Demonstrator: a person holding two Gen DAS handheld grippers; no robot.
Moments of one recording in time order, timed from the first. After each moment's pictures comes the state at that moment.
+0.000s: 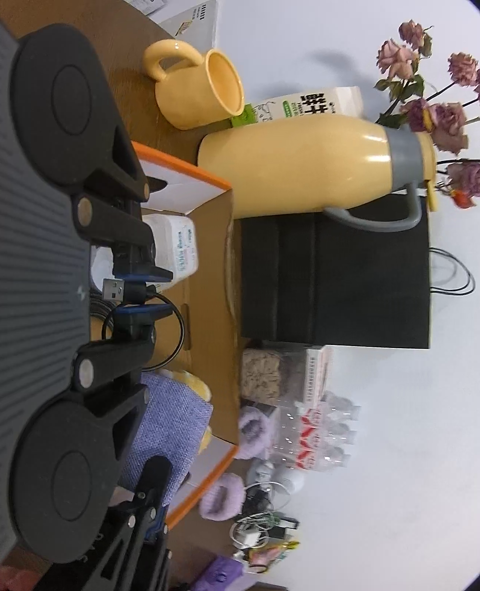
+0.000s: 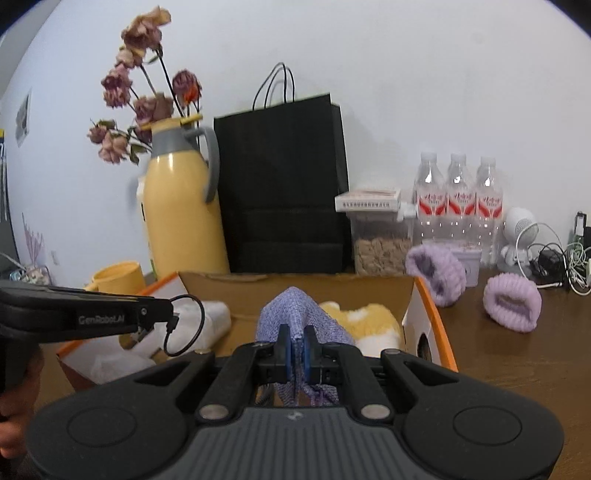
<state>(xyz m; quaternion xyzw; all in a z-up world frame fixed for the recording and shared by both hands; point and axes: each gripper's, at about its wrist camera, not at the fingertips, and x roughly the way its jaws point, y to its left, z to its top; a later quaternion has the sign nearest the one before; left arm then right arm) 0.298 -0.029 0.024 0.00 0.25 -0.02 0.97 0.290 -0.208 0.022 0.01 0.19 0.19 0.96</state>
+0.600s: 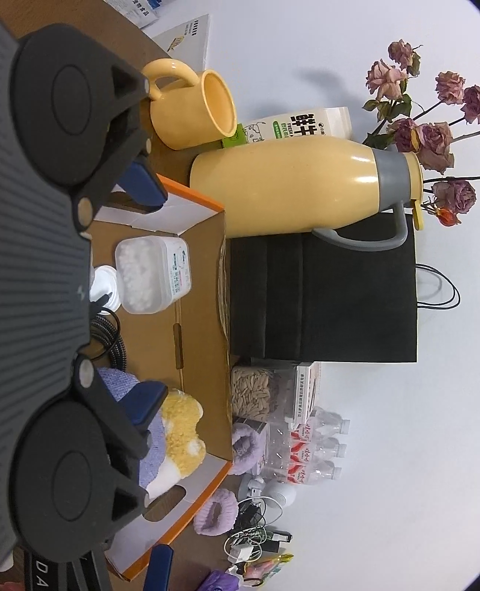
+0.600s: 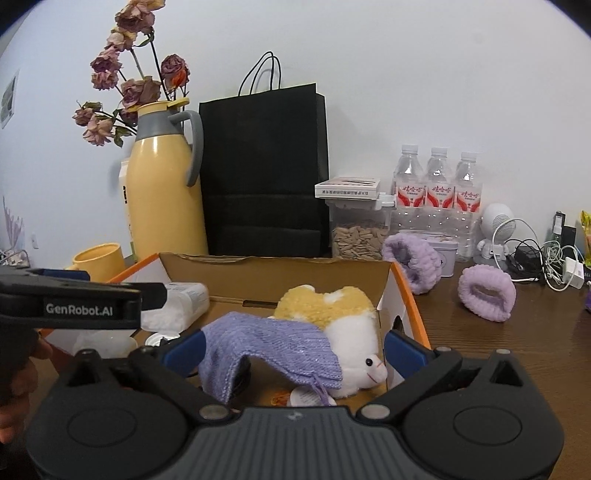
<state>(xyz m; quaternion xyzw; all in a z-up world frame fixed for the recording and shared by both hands) 0.288 -0.028 0.023 0.01 0.22 0.02 0.97 0.276 -0.209 0.019 -0.01 0.20 0.15 0.97</state>
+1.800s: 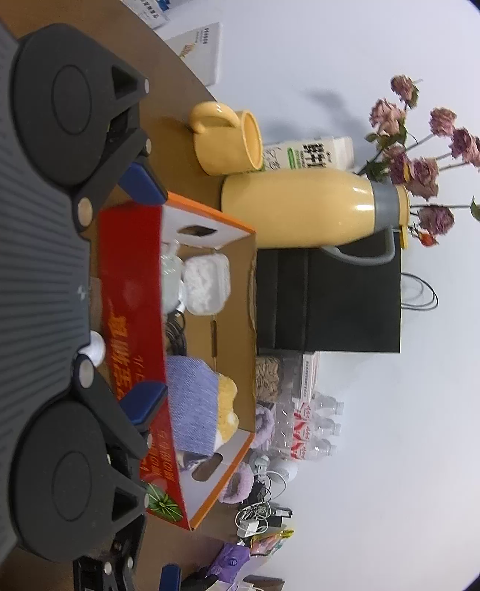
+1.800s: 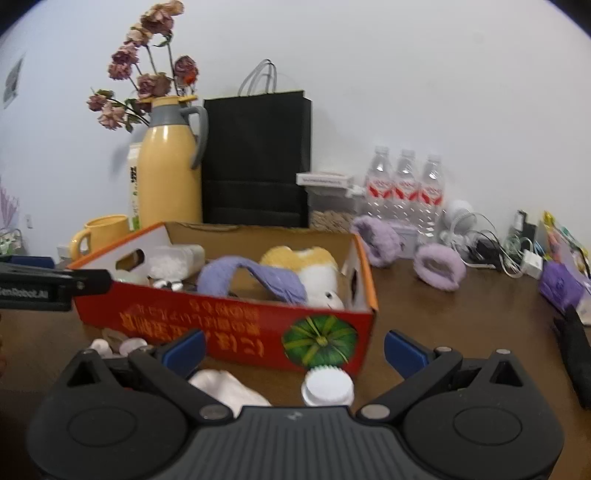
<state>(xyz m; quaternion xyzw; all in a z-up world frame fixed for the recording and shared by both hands) 0.184 -0.013 0.009 0.00 0.20 0.01 0.98 0.183 -0.240 0.008 -0.04 0.20 0.12 0.97</state>
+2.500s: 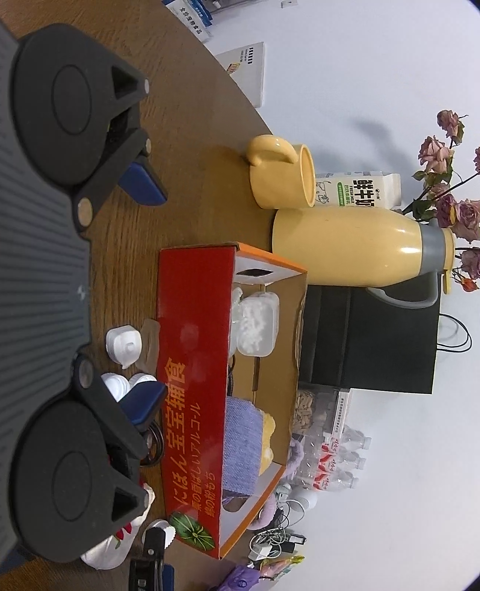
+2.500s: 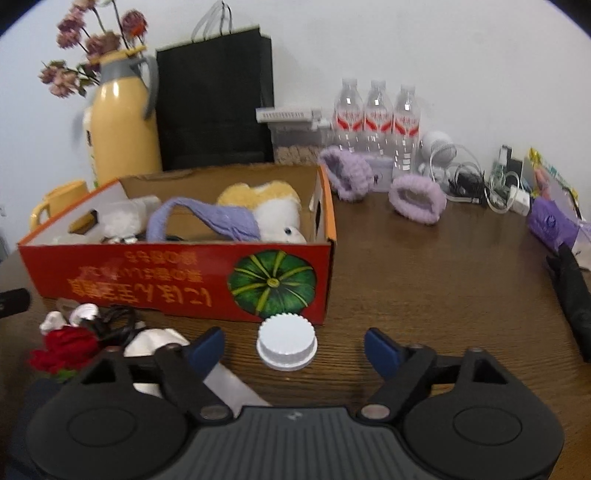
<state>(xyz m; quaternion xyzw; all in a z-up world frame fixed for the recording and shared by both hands) 0.174 0.013 -0.014 -0.03 0.25 0.04 0.97 0.223 -0.259 -0.018 -0.01 0.31 0.08 0.95</state>
